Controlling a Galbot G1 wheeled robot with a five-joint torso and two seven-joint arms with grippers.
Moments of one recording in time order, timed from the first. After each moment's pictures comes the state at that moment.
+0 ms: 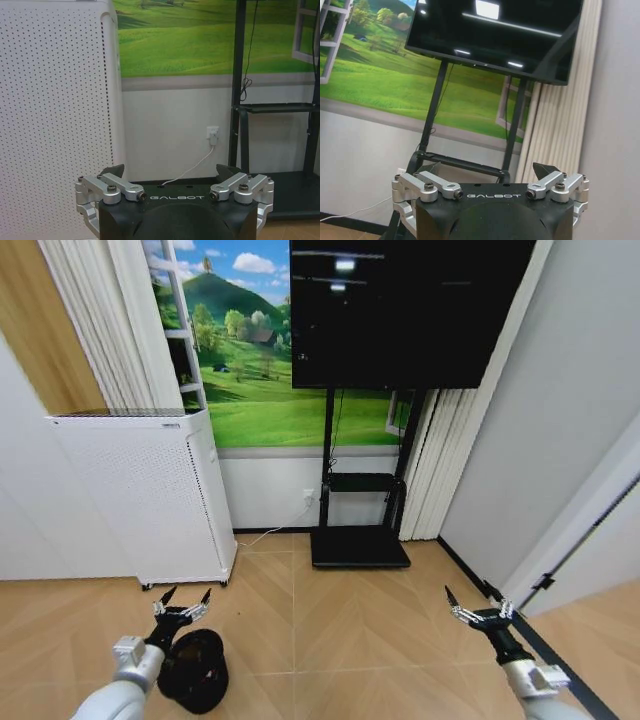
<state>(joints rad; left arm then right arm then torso) 1.62 -0.67 -0.50 -2.01 -0.76 -0.15 -0.31 -1.72 0.65 0.60 1.76 0.56 0.63 0.28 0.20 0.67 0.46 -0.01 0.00</state>
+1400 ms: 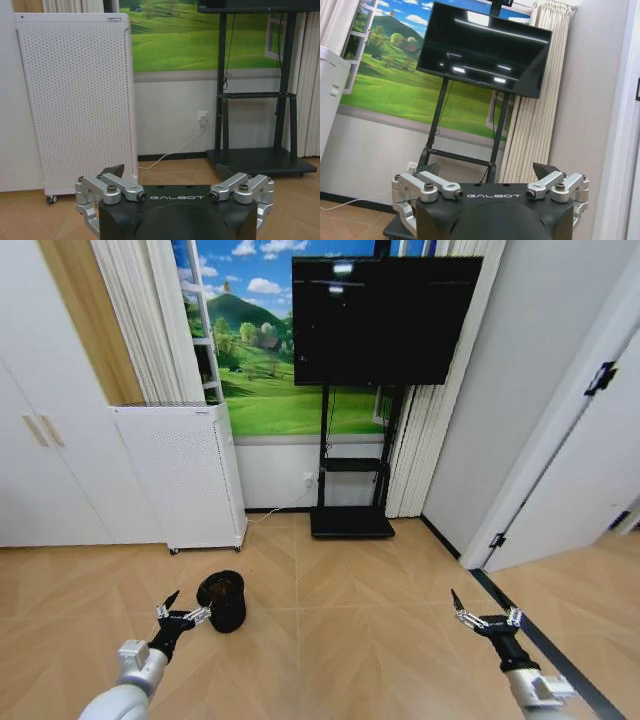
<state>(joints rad) 1.62 -0.68 -0.47 -1.99 -0.75 -0.15 -0.31 -1.76 0.69 0.63 1.76 0.52 0.64 0.31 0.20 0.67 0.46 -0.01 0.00</state>
